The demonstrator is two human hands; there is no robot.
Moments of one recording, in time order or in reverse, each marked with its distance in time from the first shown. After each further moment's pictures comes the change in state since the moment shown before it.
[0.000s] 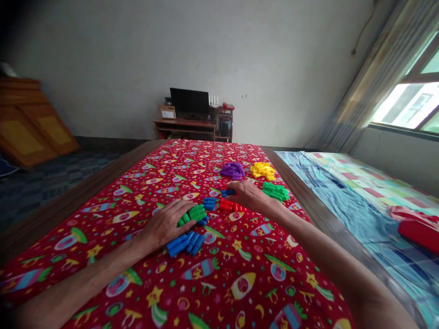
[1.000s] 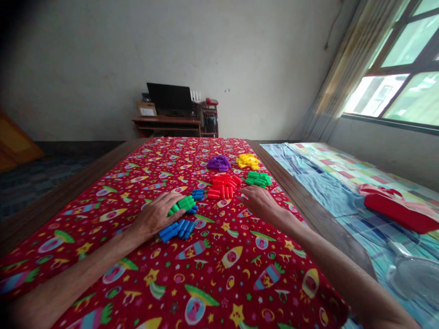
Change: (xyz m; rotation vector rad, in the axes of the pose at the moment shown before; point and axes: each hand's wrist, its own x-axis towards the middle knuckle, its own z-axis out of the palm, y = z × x) left_hand 0.002 -0.003 -0.001 -0.010 0.025 0.039; right_hand -0.102 -0.008 -0.001 -0.095 0.047 0.182
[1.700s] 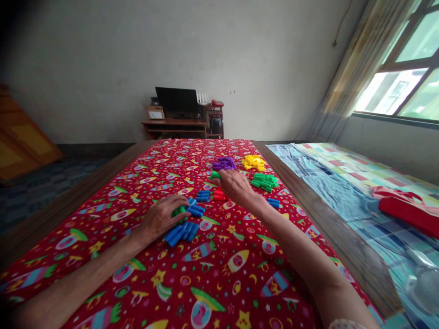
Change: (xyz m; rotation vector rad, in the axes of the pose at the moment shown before) left_hand -0.003 0.002 -0.008 -0.065 -0.005 -0.017; right_hand 0.087 -0.041 0.007 -0.017 0.220 -0.012
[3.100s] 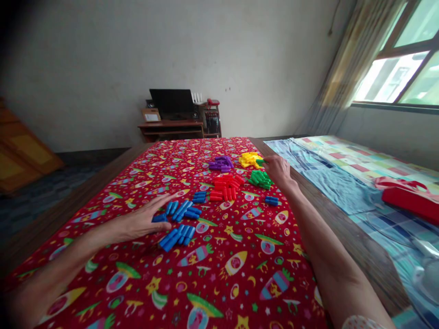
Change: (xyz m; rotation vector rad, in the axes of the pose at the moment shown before) left_hand 0.003 -0.028 -0.036 -0.079 -0.506 -0.283; right_hand -0.021 0.127 -0.025 -0.197 0.095 0.615
